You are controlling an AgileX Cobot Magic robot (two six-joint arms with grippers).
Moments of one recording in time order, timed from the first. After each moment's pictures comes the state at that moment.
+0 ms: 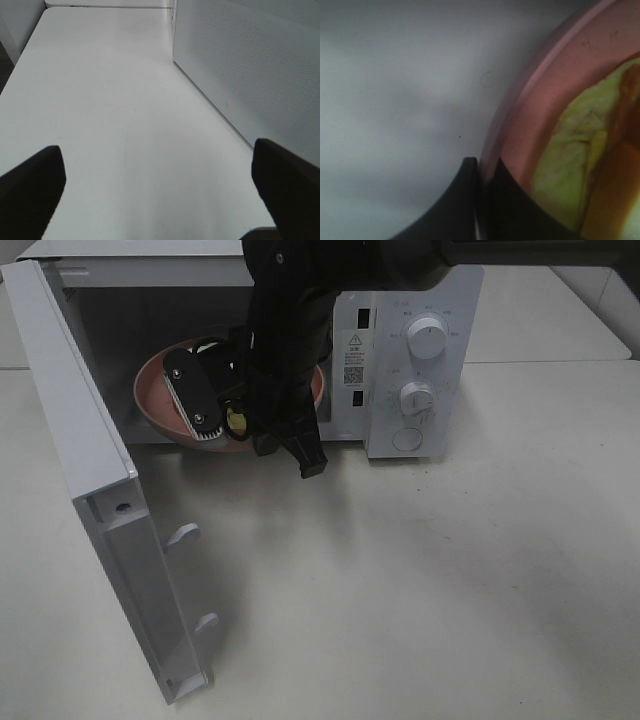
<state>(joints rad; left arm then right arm) -0.02 0.00 -0.52 -0.02 1.08 -0.02 0.74 2.18 -1.80 -0.08 0.87 -1.26</state>
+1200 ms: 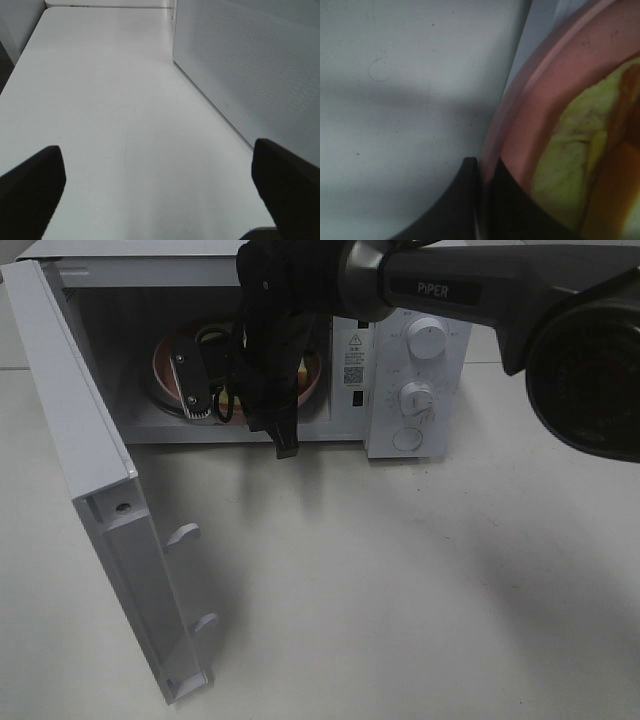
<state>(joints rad) -0.02 0.00 -0.52 -0.02 1.08 -0.02 0.69 2.41 -2.09 -0.13 0.83 -1.16</state>
